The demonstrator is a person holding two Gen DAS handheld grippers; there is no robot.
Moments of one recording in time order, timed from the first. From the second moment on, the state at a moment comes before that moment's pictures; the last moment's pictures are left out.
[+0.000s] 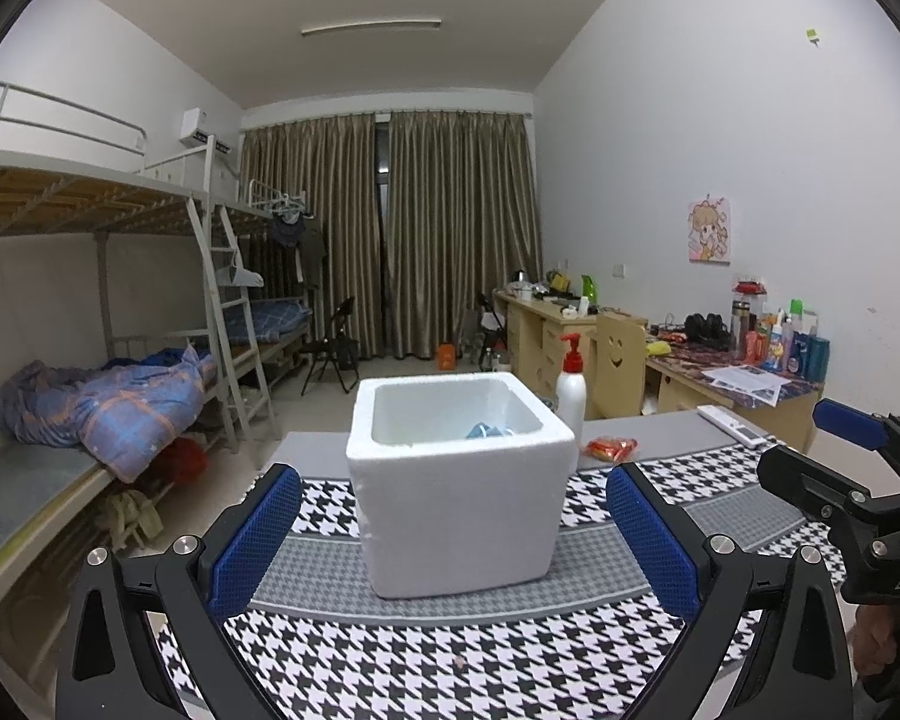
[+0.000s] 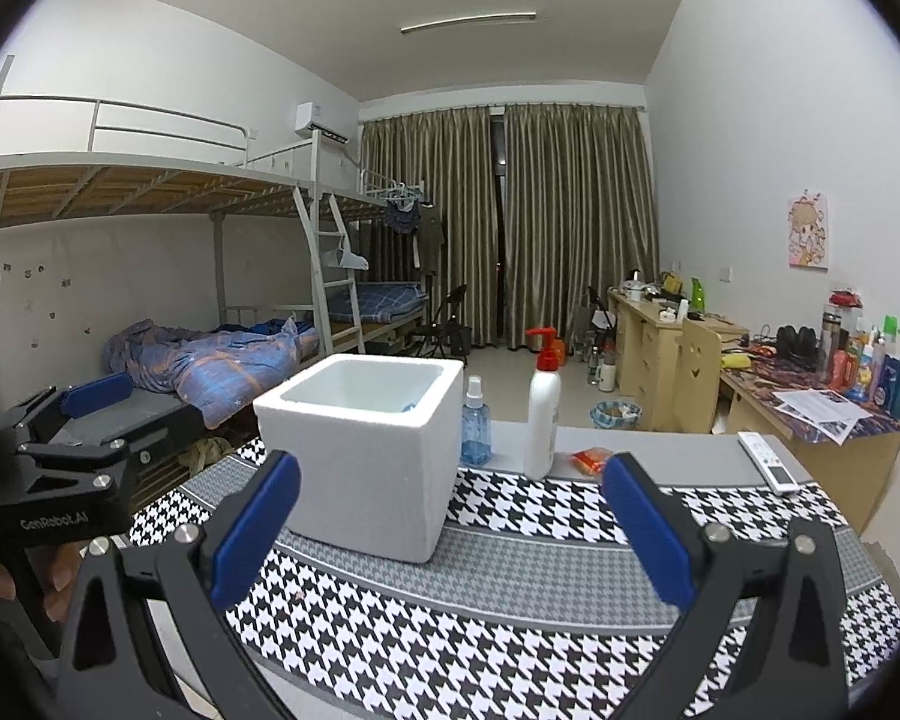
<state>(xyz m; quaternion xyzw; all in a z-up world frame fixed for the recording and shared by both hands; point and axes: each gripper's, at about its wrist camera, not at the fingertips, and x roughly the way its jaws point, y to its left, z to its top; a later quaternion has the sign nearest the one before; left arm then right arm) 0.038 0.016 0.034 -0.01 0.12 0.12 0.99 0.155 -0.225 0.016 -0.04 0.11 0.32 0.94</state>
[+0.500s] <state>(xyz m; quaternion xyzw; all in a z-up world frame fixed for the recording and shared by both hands) 0.020 0.008 0.020 -0.02 0.12 0.12 0.99 0.144 -0.234 0.003 -0.04 0.12 0.32 0.94</state>
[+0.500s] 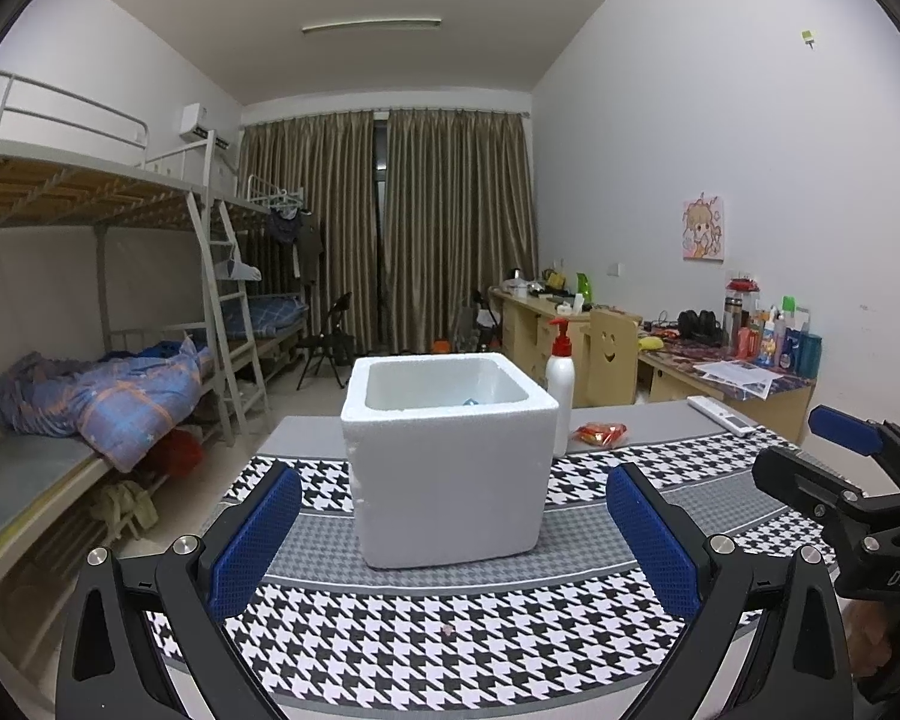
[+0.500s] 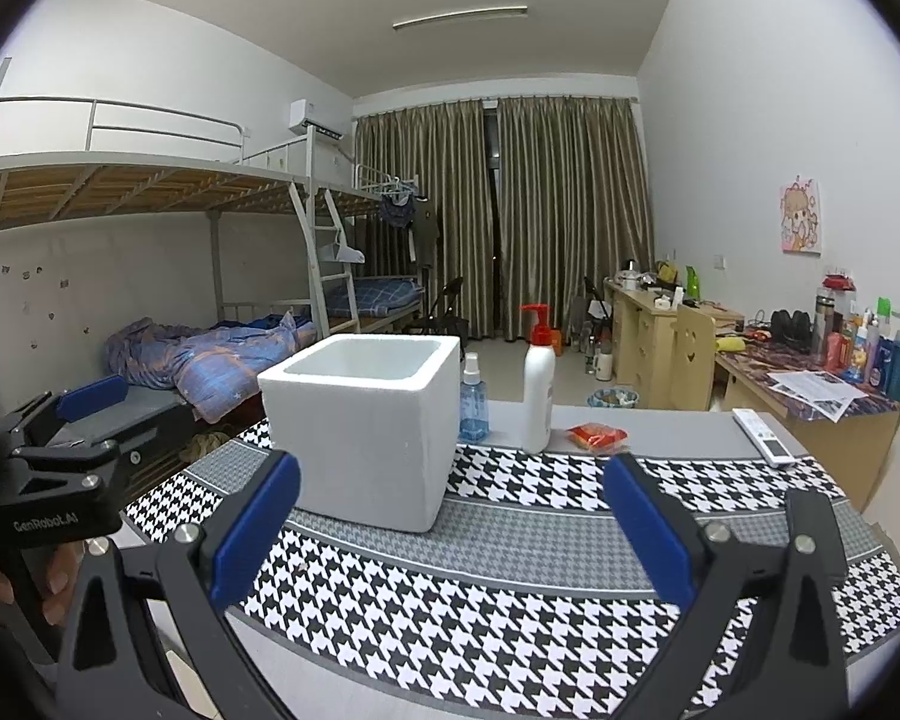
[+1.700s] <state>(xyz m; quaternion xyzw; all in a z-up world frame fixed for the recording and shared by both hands) -0.004 -0.004 0.000 -0.01 0.13 0.11 0.99 0.121 -0.254 -0.016 -0.02 0.12 0.30 0.95</state>
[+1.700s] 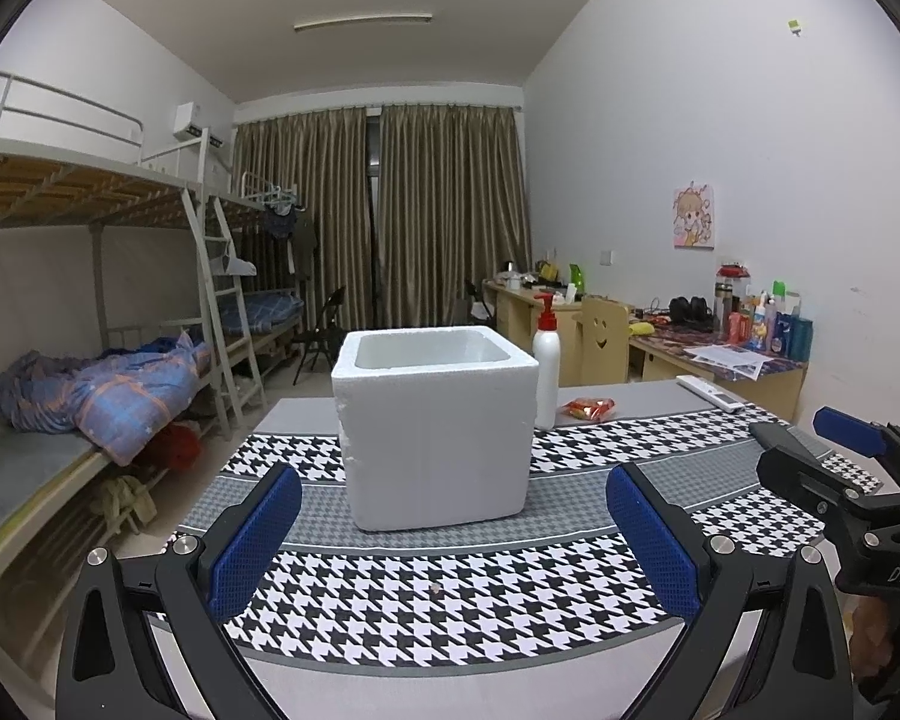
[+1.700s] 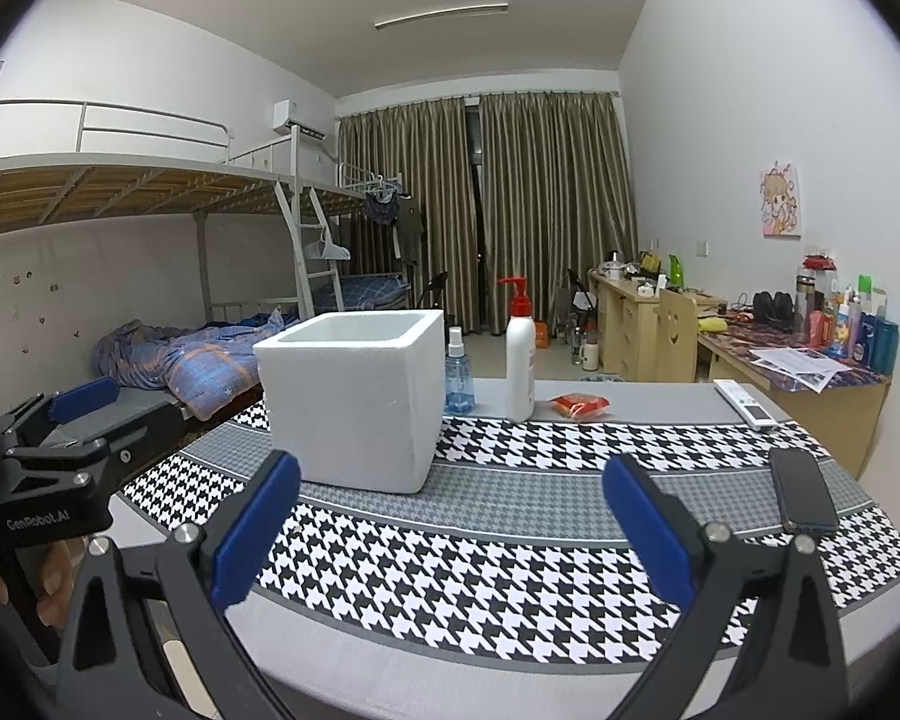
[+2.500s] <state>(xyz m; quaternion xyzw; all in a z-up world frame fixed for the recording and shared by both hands) -0.055 -0.019 0.011 0.00 0.09 0.10 0.99 0.076 -0.265 -0.008 -0.03 0.09 0.30 0.95</state>
